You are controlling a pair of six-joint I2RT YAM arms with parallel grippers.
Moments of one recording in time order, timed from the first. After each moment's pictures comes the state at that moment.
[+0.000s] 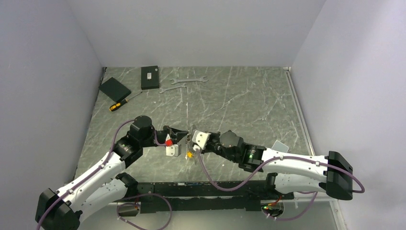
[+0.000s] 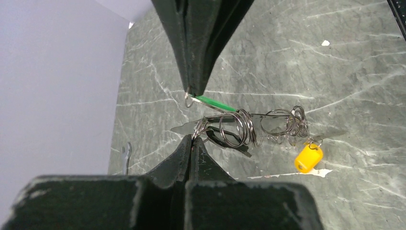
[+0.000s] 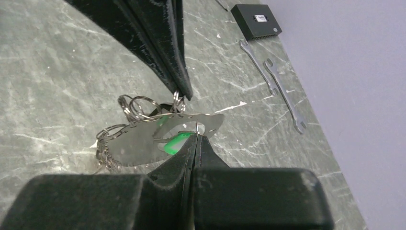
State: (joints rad) left arm -0.61 0.83 0.54 -0.04 0.71 0.99; right arm 1.19 1.08 0.64 0.22 0.20 -0.51
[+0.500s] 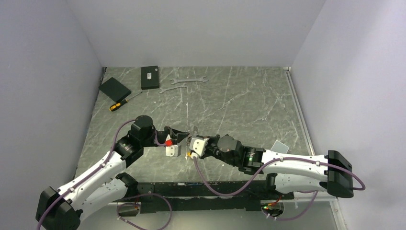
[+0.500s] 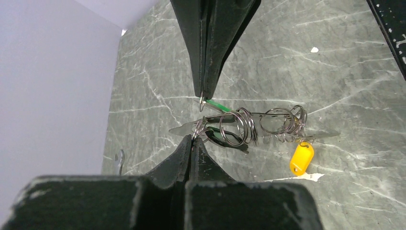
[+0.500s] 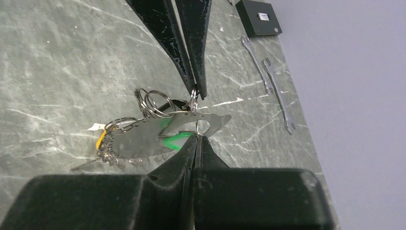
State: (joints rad) left arm -0.61 0.84 0.54 -0.03 0.75 0.98; right arm 1.25 1.08 0.64 0.16 0.26 -0.60
